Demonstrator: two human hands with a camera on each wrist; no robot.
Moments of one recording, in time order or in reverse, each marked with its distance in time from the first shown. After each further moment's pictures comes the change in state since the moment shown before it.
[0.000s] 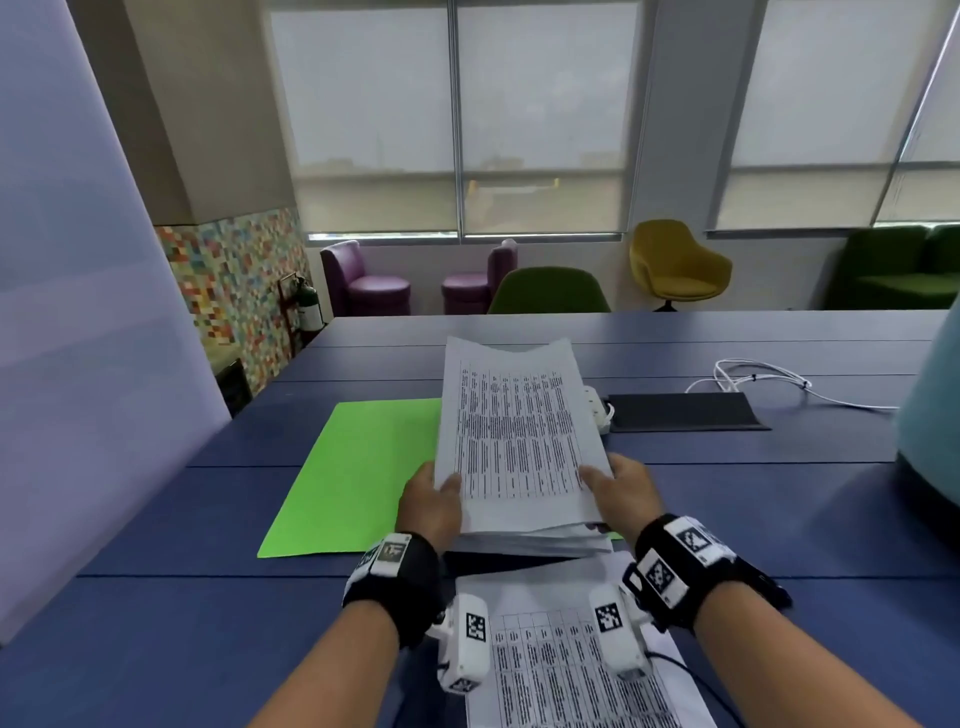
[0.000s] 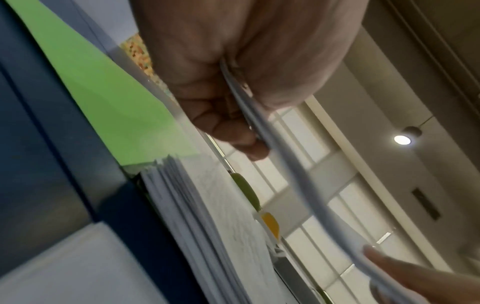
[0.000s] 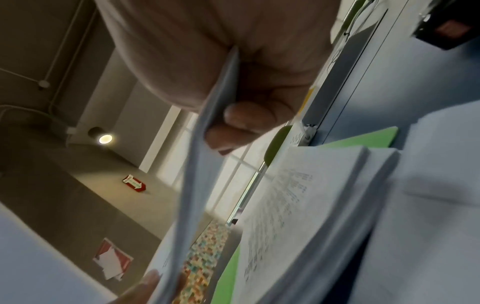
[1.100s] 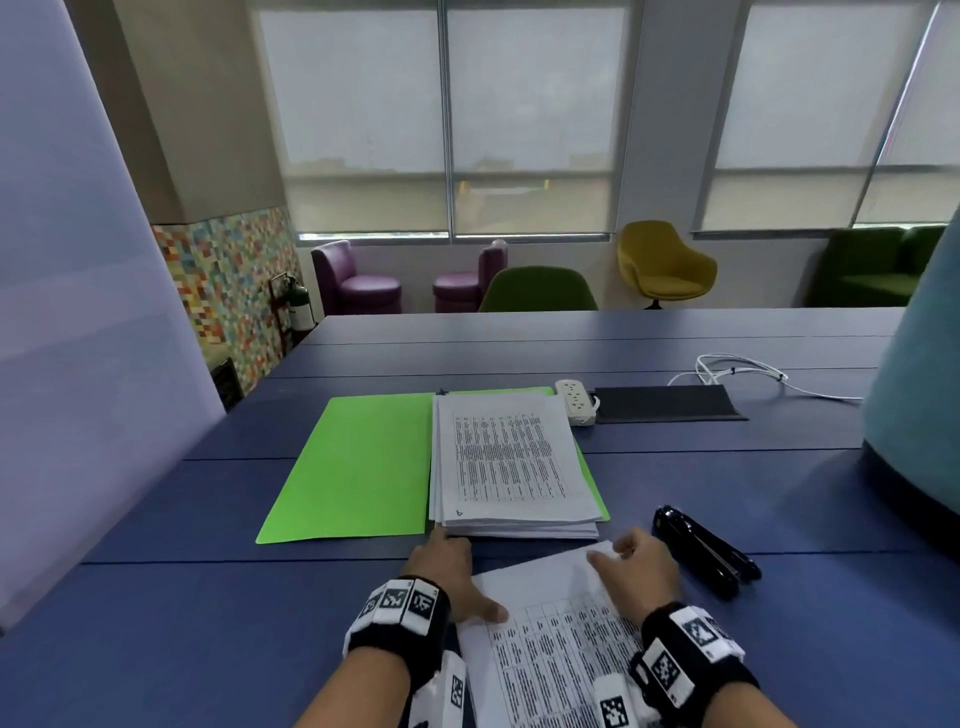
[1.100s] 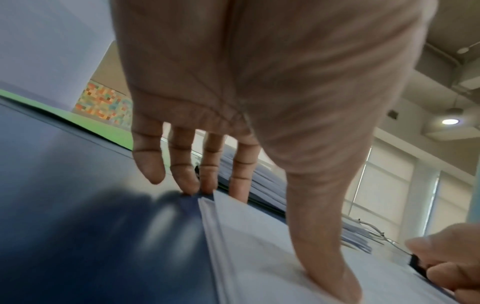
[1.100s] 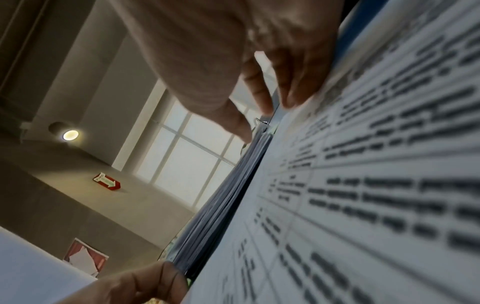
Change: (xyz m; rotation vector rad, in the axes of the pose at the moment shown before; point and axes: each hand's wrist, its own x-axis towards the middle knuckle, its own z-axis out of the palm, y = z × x) left_hand -0.079 -0.013 0.002 0.914 -0.418 0.027; right_hand -0.056 0.087 -0.011 -0.429 0.178 0.155
